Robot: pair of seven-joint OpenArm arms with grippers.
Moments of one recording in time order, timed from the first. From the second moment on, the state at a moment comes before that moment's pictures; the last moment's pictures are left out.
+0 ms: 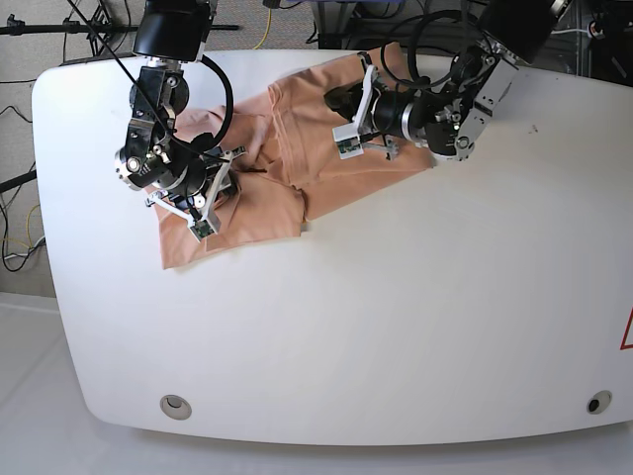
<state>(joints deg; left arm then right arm) 1.5 -18.5 29.9 88.6 -34.9 -41.6 57.0 0.3 3.1 13.9 90.6 8.0 39.7 -63.4</state>
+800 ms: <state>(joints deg) -2.5 -17.8 30.4 86.2 -28.0 -42.6 53.5 0.1 3.4 14.0 90.6 7.8 39.7 -63.2</state>
